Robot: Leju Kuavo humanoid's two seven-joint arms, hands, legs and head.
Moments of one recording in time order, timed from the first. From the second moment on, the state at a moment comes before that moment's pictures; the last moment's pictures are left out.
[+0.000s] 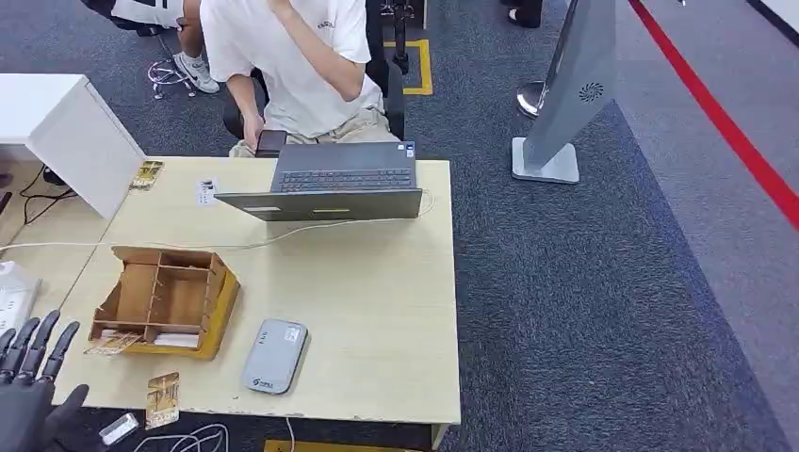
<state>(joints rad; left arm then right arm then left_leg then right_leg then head) 0.23 0.20 0.52 -1.40 -1.25 0.69 -0.70 -0.01 -0.08 -0.72 -0.19 1.55 -0.03 -0.13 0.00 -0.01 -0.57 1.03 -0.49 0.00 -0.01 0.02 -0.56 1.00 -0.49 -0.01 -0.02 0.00</state>
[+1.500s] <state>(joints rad) 0.09 0.16 0.50 -1.25 -1.37 0.69 -0.70 -0.01 -0.08 -0.67 -0.19 1.55 -0.03 -0.11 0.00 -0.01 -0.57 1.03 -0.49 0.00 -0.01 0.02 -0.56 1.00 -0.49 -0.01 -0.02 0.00</state>
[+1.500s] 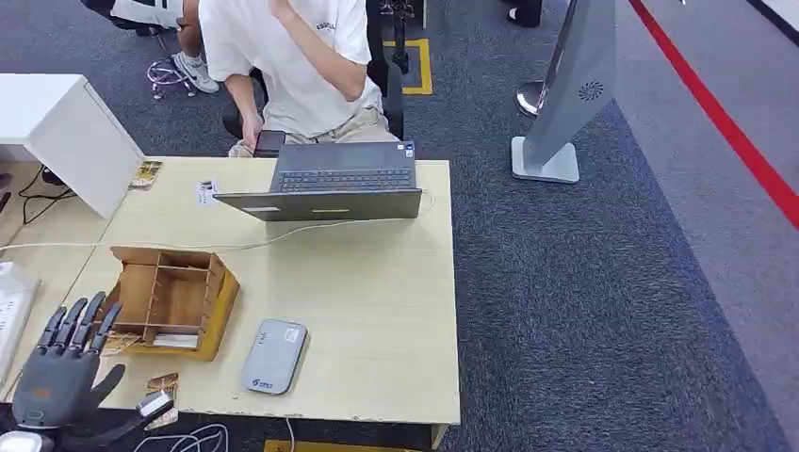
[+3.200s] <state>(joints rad) 0.03 0.13 0.56 -1.20 -1.42 0.69 -0.70 0.00 -0.08 -0.65 -0.18 1.55 -0.03 -0.11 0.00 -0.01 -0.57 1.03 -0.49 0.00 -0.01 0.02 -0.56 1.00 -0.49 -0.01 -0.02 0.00</state>
